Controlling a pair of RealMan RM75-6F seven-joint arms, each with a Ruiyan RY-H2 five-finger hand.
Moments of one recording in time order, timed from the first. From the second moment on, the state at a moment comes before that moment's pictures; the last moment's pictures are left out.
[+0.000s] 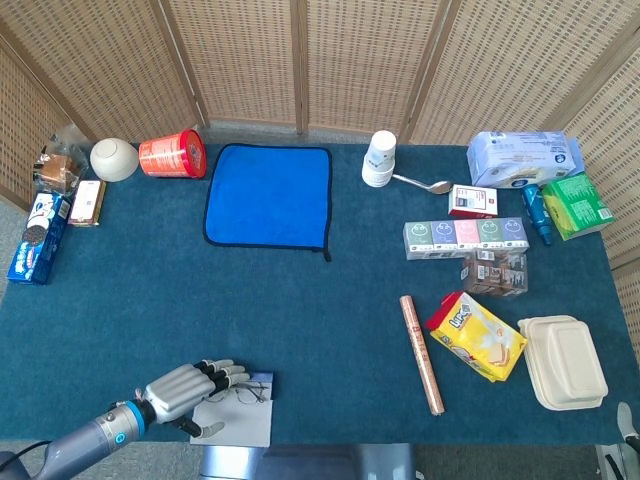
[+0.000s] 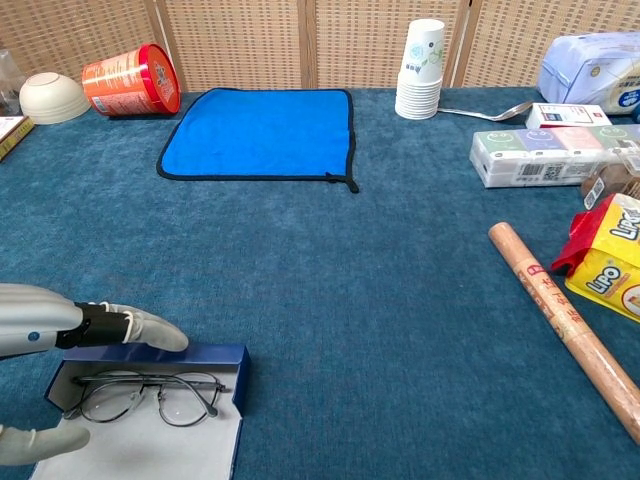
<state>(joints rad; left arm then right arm) -0.64 -1.12 0.22 -1.94 1.55 0.75 0.04 -0.27 -1.18 0.08 -1.54 -1.56 1.86 0.26</state>
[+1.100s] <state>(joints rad) -0.60 -1.11 0.24 -1.97 1.58 0.77 0.08 -0.29 -1.19 0.07 -1.50 -1.57 1.88 0.30</state>
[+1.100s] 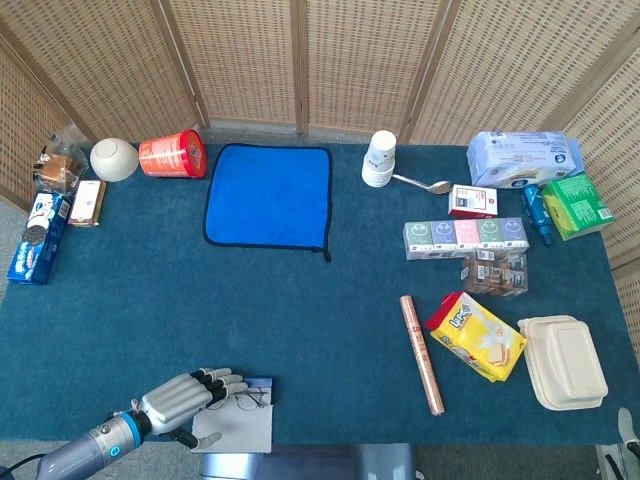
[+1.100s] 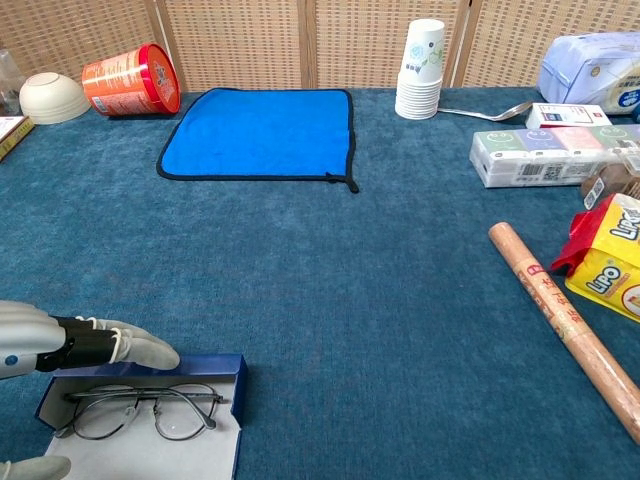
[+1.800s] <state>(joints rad) -0.43 -1.14 0.23 -1.90 1.65 1.10 0.16 -0.24 -1.19 0.08 -1.45 -1.57 1.82 0.34</state>
